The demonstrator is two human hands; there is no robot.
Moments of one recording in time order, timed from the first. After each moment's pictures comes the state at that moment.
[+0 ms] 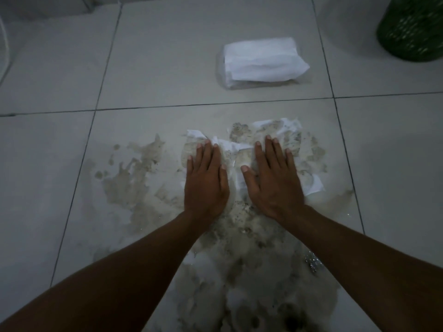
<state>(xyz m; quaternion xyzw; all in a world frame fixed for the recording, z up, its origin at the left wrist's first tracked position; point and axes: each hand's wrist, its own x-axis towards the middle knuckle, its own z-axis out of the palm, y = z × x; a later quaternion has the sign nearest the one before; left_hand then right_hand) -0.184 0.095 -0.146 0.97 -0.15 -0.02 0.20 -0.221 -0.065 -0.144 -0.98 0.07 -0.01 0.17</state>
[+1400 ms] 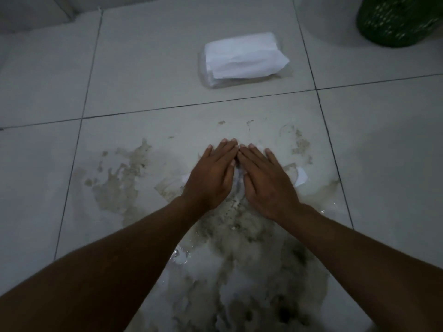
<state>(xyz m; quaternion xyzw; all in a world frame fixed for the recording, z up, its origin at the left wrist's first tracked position) -0.167 0.074 -0.136 0.91 -0.34 -0.07 0.24 -0.235 -0.084 -0.151 -0.96 -0.05 -0.07 0.26</state>
